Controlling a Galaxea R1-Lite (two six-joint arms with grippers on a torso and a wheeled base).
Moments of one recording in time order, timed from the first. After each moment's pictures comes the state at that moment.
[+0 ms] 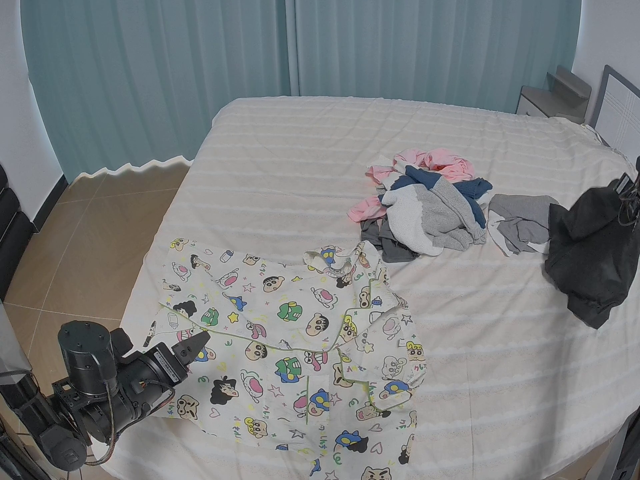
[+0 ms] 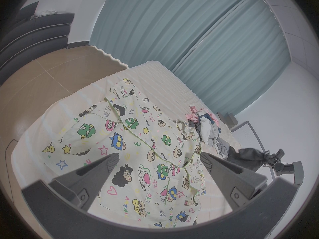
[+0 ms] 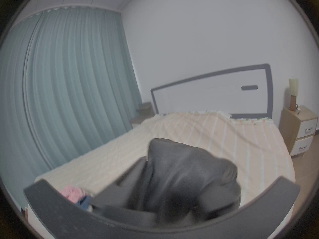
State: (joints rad) left arm -0.40 1.77 -0.02 -1.36 0.14 -0.79; right arm -0.46 2.01 -1.28 -0.69 -0.32 0.43
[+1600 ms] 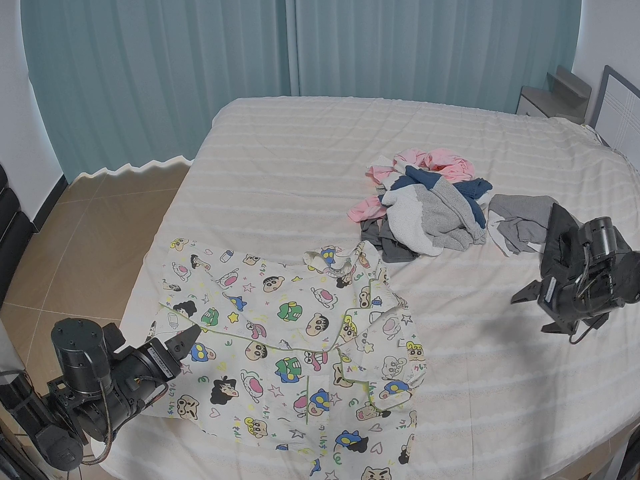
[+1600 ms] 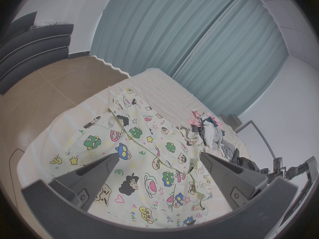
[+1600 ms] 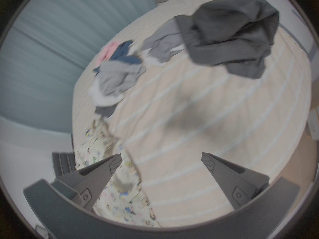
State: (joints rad) left arm -0.40 1.74 -0.02 -1.36 0.20 -0.73; right arm -0.05 1.75 -0.78 -0.06 0.18 0.60
